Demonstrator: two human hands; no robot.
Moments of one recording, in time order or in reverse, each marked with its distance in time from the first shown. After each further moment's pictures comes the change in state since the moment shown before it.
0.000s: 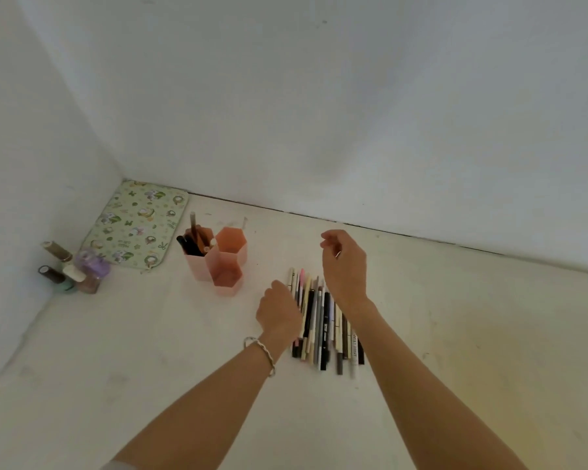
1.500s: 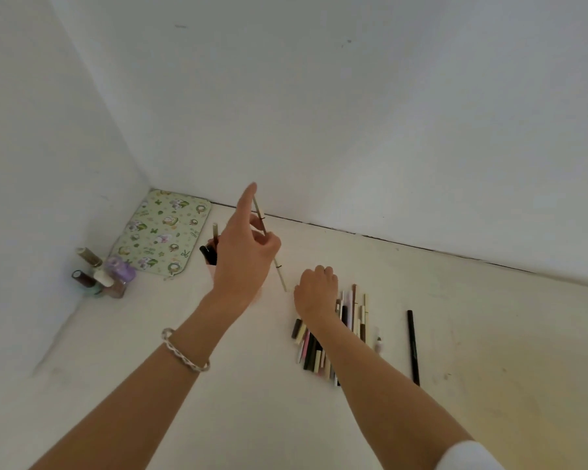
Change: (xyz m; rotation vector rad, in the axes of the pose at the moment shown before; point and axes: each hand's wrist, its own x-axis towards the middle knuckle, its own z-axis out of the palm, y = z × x) left_hand 0.000 -0.014 -0.159 -0.629 0.437 0.462; right_hand -0.011 0.010 0.086 -0.885 -0.414 -0.074
